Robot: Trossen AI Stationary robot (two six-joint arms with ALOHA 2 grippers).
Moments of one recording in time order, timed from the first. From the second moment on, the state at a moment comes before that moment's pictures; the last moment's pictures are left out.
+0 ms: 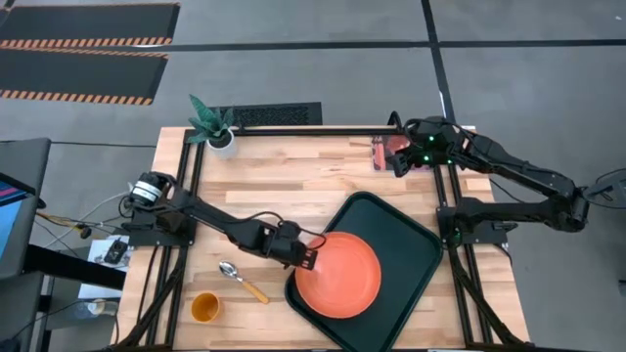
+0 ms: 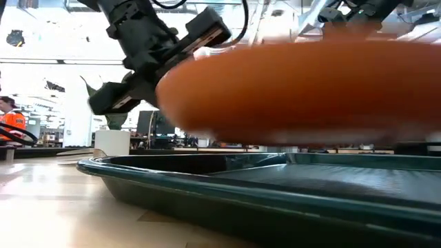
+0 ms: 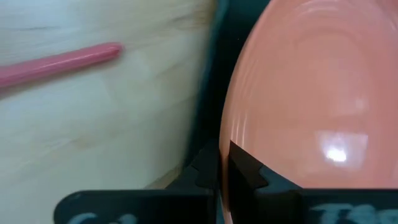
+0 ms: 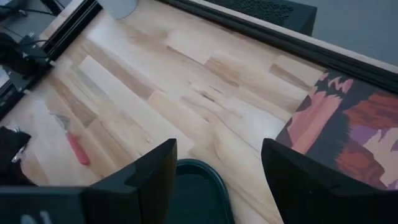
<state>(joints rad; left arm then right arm) -0.31 1.79 1.12 -0.37 -0.18 -1.49 -0.54 0.92 0.92 -0.71 -0.02 0.46</state>
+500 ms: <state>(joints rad) -0.37 1.79 1.12 -0.42 -0.21 -1.52 -0.54 0.92 0.92 -0.72 -0.03 0.44</state>
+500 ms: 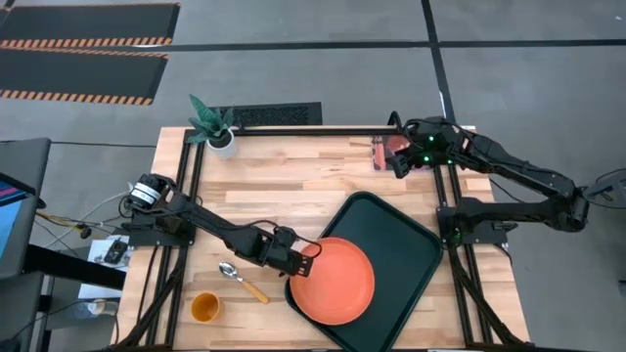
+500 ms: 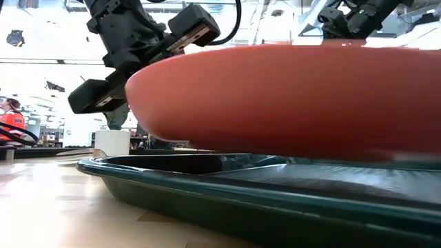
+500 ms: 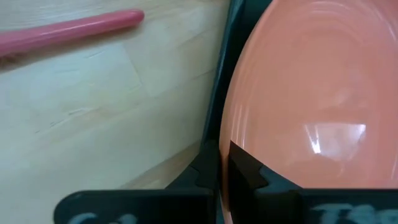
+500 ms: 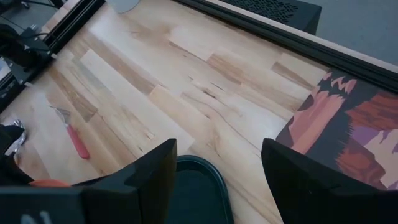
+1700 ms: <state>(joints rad) -0.36 1.80 1.29 -0.46 -0.29 -1.46 -0.55 0.92 0.92 -0.72 -0.03 0.37</state>
